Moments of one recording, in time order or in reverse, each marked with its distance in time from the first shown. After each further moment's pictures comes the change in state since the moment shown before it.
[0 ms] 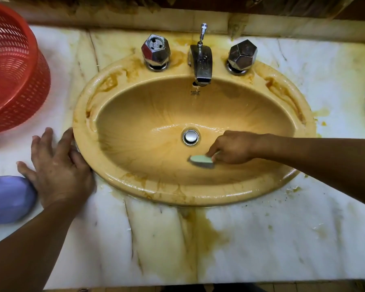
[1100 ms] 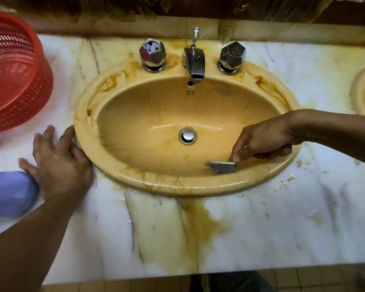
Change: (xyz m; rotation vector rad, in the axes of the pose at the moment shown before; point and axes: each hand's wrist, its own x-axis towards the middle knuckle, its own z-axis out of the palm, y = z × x) left_hand 0.005 -0.009 0.002 -0.027 -0.006 0.038; right_hand -0.070 0.026 -0.022 0.397 -0.293 0.215
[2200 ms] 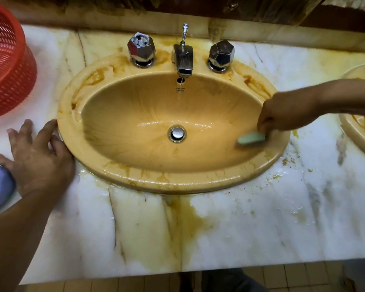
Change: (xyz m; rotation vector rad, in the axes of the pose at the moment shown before) left_hand 0.006 -0.012 0.003 0.029 -0.049 0.005; right_hand -0.048 0.031 -0.029 -0.621 0.236 0.080
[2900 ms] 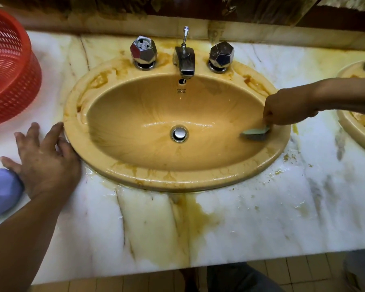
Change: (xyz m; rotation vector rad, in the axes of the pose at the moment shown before) left_hand 0.000 0.005 -0.001 -0.069 0.036 0.000; right_hand 0.011 0.008 0.006 0.286 -0.006 0.220
